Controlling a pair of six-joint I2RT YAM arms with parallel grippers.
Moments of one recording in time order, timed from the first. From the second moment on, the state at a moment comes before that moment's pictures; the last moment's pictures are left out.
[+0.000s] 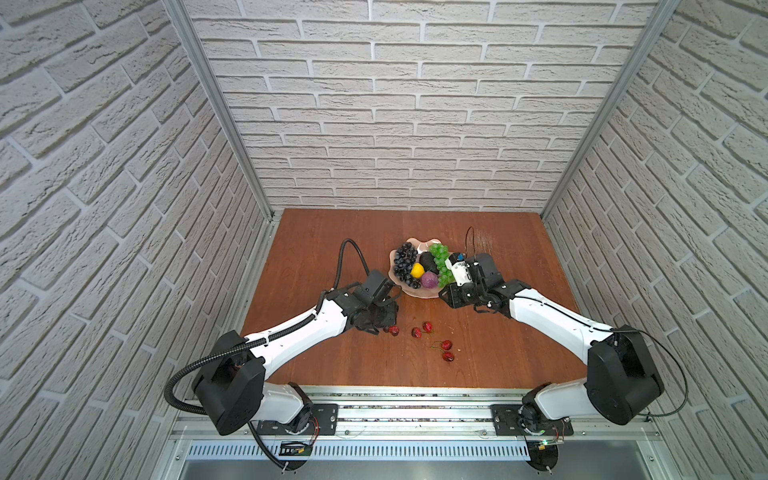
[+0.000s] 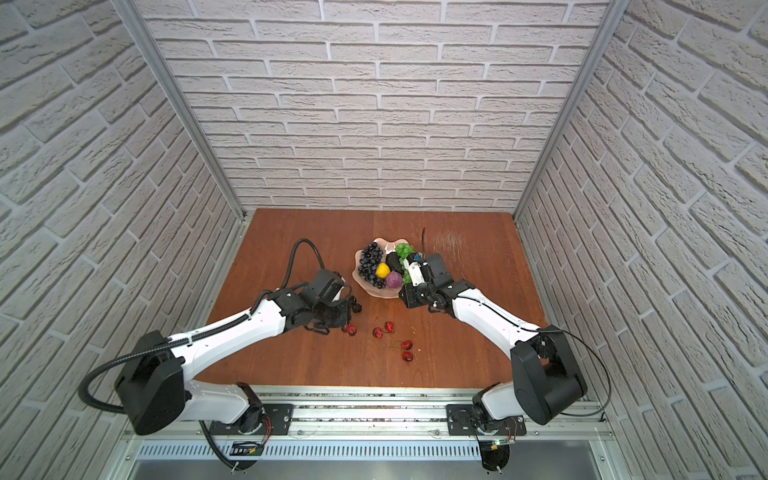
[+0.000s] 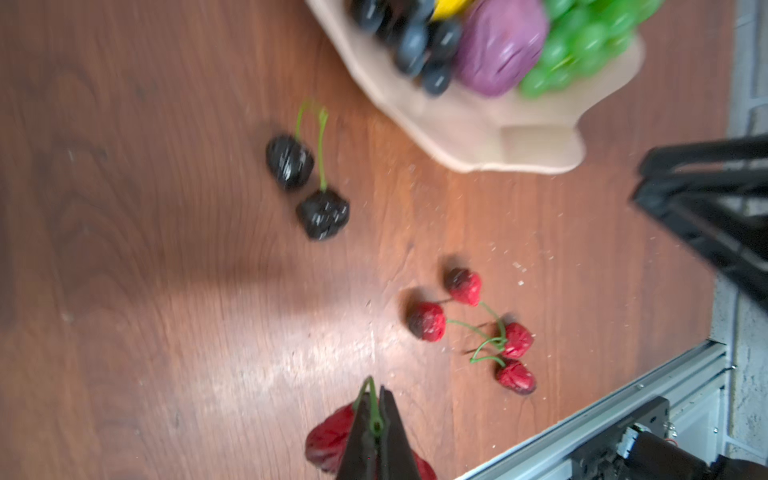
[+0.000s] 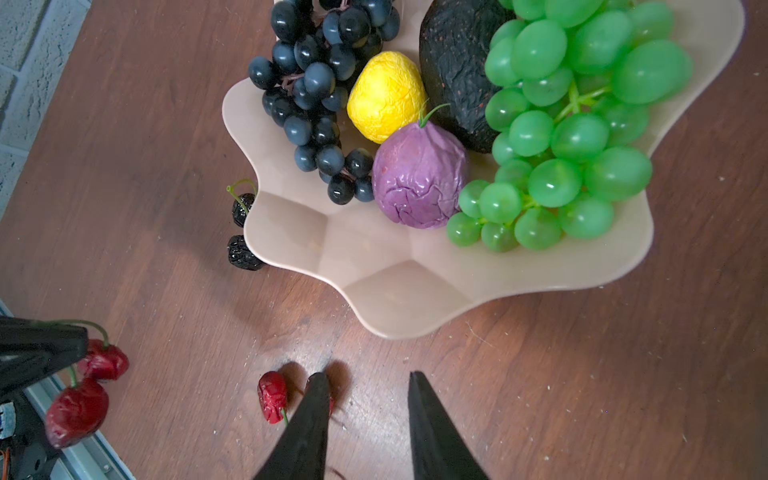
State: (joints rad) left arm -0.74 1.38 0.99 -0.59 0.08 -0.70; right arm 0.41 1.42 0.91 -0.40 -0.22 0.26
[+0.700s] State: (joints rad) left arm -0.66 1.91 1.51 -0.42 0.17 -0.43; right arm 0.41 1.28 0.91 -0.51 -0.13 0.28
